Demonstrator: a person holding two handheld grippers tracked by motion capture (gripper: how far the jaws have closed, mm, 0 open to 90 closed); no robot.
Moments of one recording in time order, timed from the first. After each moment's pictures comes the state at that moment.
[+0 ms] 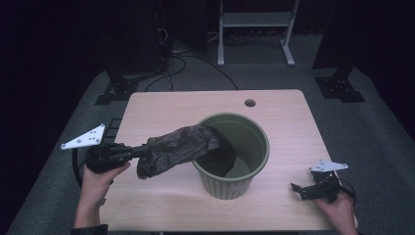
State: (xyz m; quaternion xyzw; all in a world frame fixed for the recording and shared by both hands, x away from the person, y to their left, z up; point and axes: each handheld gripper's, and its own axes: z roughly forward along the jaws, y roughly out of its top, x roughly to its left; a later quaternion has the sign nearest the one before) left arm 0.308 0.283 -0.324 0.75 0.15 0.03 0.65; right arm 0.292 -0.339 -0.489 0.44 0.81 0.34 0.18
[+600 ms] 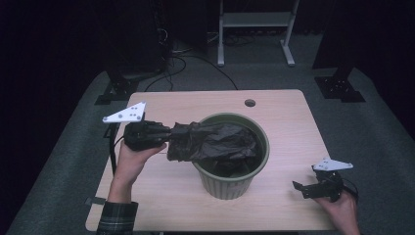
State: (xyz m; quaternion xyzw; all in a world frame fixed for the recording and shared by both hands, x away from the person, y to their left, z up) left arm 0.345 0.188 -0.286 0.76 0.07 0.01 0.65; right arm 0.288 -0.341 -0.473 0.44 0.80 0.36 0.19
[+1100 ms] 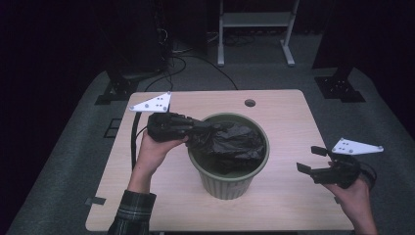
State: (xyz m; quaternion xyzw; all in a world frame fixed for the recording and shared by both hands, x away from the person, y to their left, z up) left arm 0.359 0.139 -0.274 0.77 0.04 -0.01 0.64; right arm 0.281 -0.335 -0.370 0.36 0.77 0.49 0.17
